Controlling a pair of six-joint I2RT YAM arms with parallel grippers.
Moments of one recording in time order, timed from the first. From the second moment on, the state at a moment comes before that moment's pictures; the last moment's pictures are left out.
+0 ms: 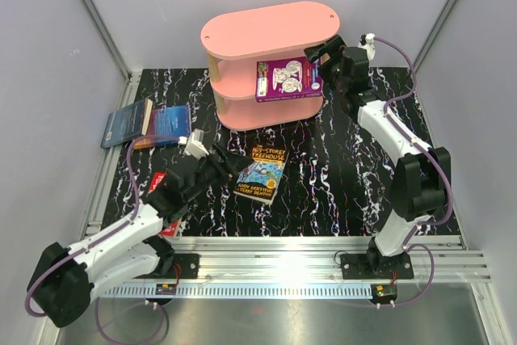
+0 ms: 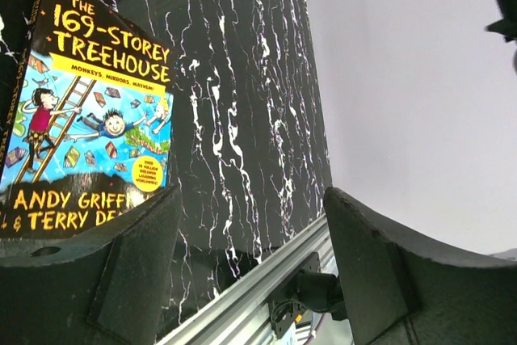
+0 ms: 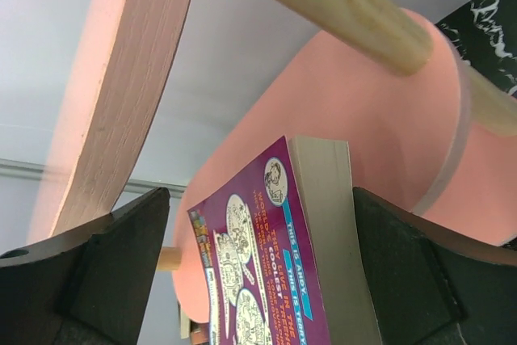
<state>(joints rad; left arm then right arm) -0.65 0.88 0.43 0.21 0.06 -1.07 0.27 1.73 1.45 0.12 0.06 0.97</state>
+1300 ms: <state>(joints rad) -0.55 1.63 0.86 0.18 0.24 -0.70 0.20 1.58 1.12 -0.06 -0.10 0.87</state>
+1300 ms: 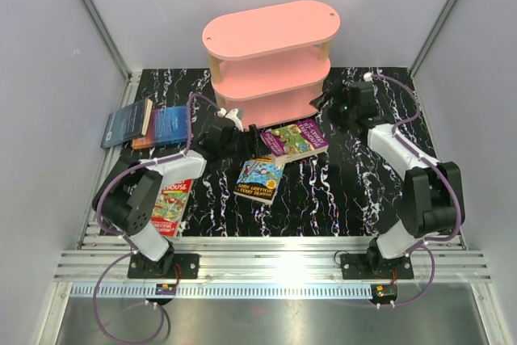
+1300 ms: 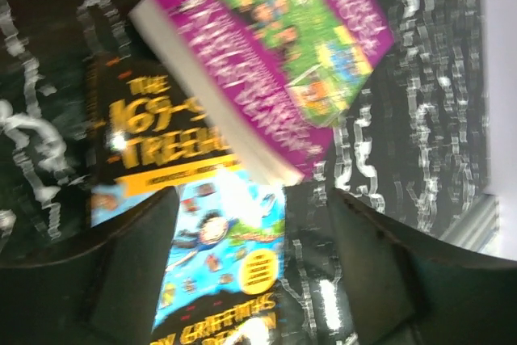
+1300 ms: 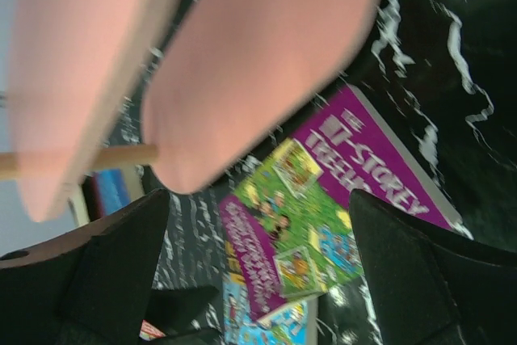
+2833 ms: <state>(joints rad) -0.52 1.82 0.88 0.39 0.32 -0.76 0.31 1.85 0.56 0.81 -0.20 1.32</state>
